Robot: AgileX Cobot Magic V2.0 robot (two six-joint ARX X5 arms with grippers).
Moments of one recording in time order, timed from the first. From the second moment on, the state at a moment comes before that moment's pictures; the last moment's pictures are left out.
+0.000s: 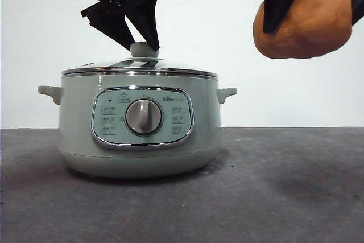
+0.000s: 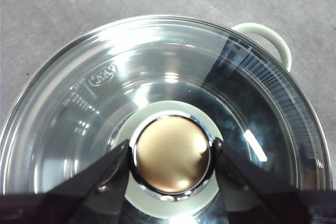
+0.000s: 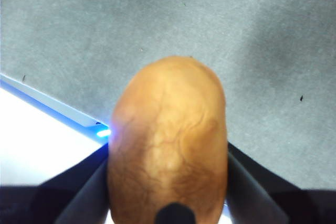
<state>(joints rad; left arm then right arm) -0.49 1.69 1.59 -0.78 0.11 0.11 0.78 1.23 1.15 -1.10 -0.09 0.36</state>
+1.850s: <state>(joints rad) 0.01 1.48 1.60 -0.86 -0.04 0.13 0.76 2.24 2.04 -1.00 -0.05 0.21</state>
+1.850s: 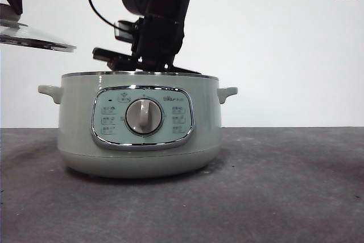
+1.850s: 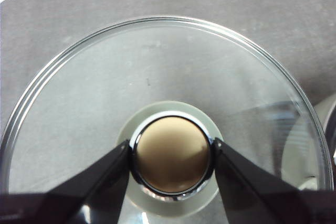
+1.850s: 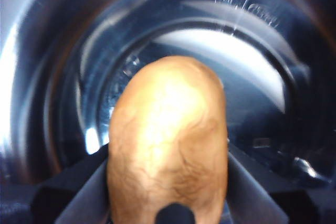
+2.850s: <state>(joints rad) -0.11 1.50 1.60 -0.88 0.10 0.12 0.77 1.95 2.05 -1.29 0.08 0.12</state>
